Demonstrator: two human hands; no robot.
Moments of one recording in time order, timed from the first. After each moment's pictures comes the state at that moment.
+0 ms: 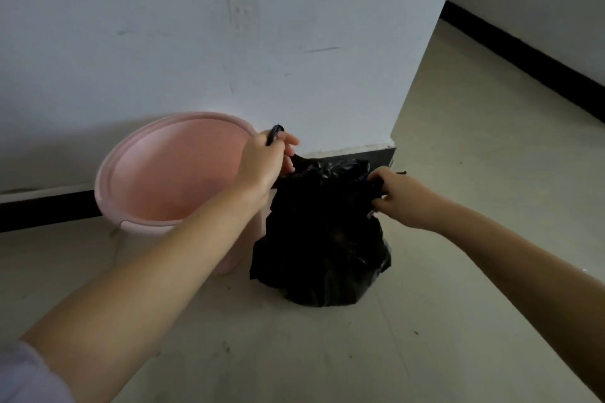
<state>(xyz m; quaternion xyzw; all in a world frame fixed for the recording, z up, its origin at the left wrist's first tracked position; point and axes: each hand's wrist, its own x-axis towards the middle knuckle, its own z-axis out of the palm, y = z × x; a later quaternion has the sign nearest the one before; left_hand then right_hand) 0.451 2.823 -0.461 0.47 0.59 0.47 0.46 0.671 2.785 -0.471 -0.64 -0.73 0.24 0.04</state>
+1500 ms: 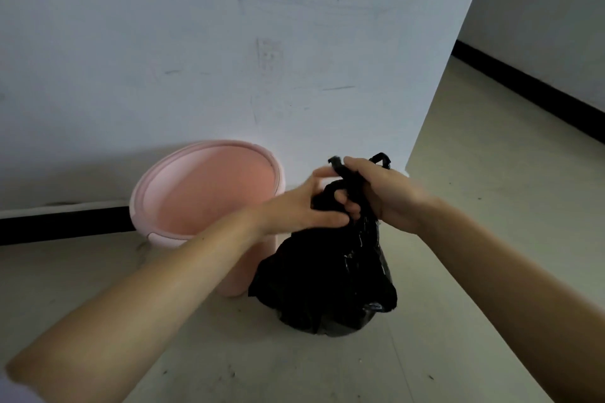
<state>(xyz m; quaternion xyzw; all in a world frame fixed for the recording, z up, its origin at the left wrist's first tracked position) 0.448 2.781 -0.435 0.68 0.41 0.20 0.58 0.617 2.781 -0.406 -0.43 -0.54 0.67 0.27</state>
